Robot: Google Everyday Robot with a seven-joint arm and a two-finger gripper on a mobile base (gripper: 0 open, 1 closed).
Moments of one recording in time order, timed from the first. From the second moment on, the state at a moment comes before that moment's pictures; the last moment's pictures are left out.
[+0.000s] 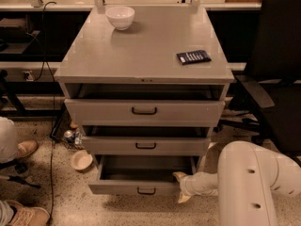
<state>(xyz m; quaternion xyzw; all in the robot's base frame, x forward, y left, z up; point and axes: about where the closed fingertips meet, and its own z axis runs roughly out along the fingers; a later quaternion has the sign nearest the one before) 0.571 -0.154 0.170 -0.75 0.60 -0.03 0.26</state>
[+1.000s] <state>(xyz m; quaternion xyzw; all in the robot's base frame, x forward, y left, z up) 0.551 -0.184 0.165 -0.74 0.62 0.04 0.24</state>
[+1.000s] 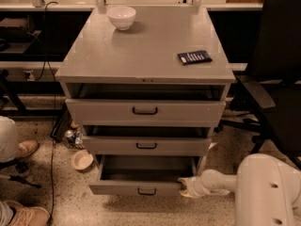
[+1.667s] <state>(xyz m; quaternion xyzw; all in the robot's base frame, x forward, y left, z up) 0.522 -0.216 0.159 -0.71 0.66 0.07 0.24</state>
